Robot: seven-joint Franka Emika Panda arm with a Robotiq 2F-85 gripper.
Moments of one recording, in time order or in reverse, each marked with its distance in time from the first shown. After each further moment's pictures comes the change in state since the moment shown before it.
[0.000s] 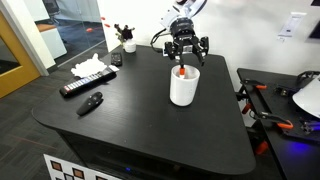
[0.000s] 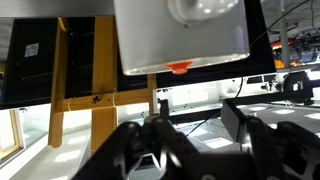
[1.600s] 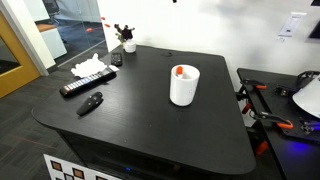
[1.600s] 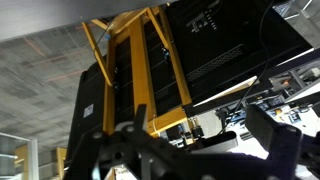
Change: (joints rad) arm 0.132 -0.498 0.011 -0.068 -0.163 0.174 0.719
